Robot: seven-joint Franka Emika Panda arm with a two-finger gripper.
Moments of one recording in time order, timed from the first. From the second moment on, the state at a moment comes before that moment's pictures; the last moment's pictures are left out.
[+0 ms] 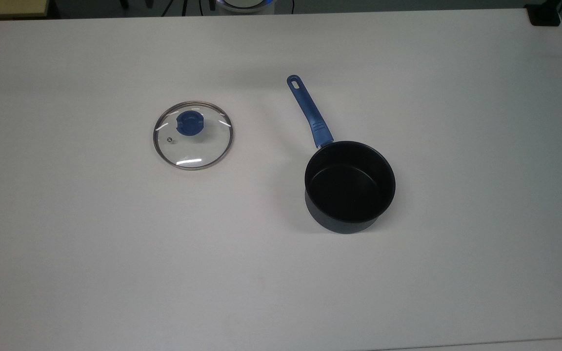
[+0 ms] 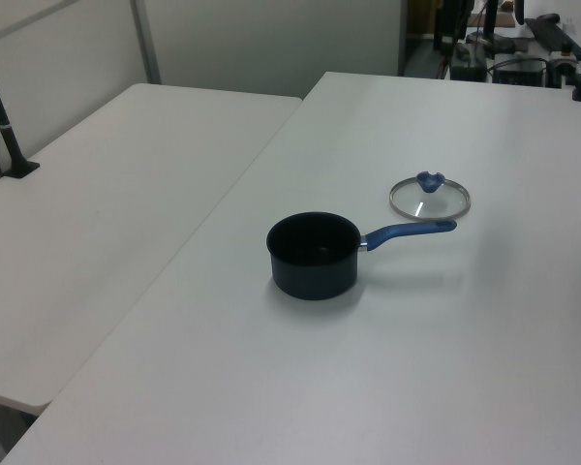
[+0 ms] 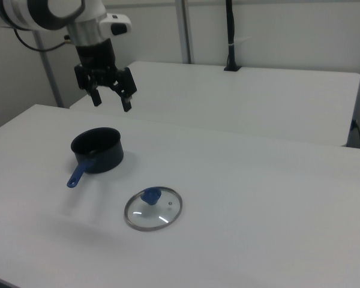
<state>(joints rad) -0.07 -0.04 0.01 -1.61 -0.01 1.62 -0.08</state>
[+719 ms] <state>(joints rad) -0.09 0.01 0.00 -2.05 -0.03 2.11 -0.02</state>
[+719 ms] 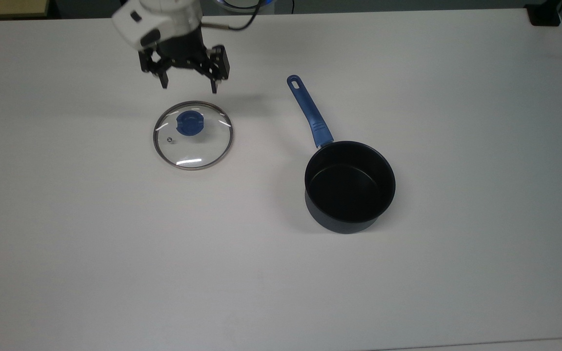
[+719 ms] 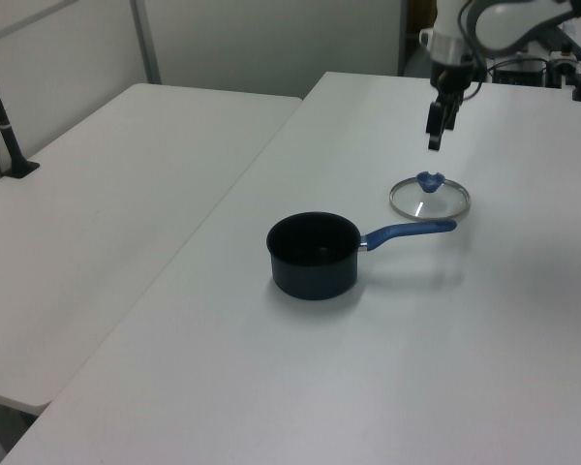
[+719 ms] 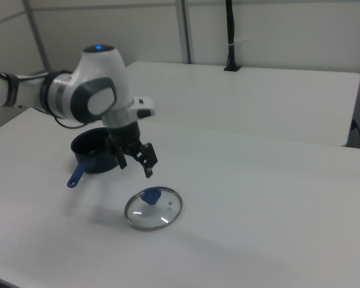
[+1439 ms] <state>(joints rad) -0.09 0.22 0.00 -2.06 -0.13 2.26 -0.01</state>
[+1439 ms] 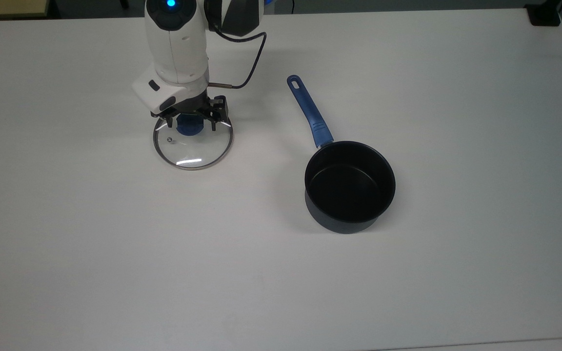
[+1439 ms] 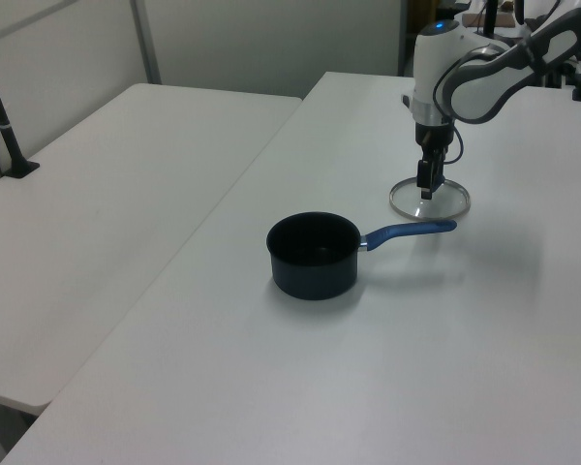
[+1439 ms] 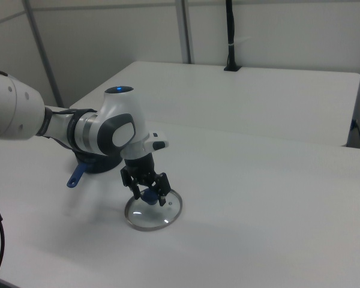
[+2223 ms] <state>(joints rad) -0.08 0.19 0.15 -1.80 -0.13 2.10 0.36</state>
